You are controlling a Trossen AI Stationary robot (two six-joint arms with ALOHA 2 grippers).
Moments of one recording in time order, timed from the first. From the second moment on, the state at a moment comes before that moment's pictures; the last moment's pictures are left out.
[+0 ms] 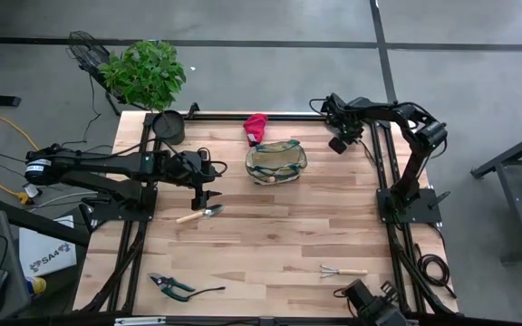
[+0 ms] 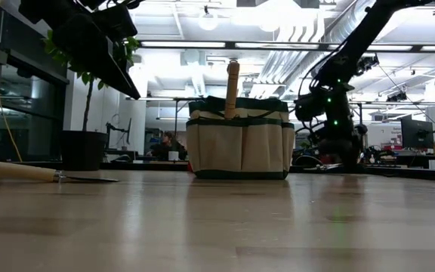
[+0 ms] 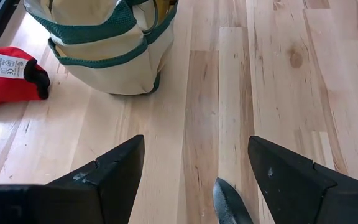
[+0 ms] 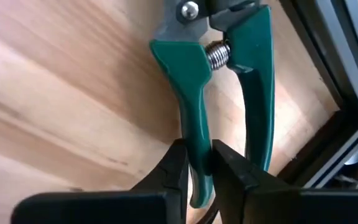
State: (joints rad) left arm 0.08 1.01 0.69 -0.41 -0.05 0.04; right arm -0.95 1.81 1.06 -0.80 0.33 -0.09
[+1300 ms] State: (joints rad) left arm 0.08 1.01 0.69 -0.36 0.05 -0.01; right arm -0.37 1.63 1.35 -1.57 0.18 0.32
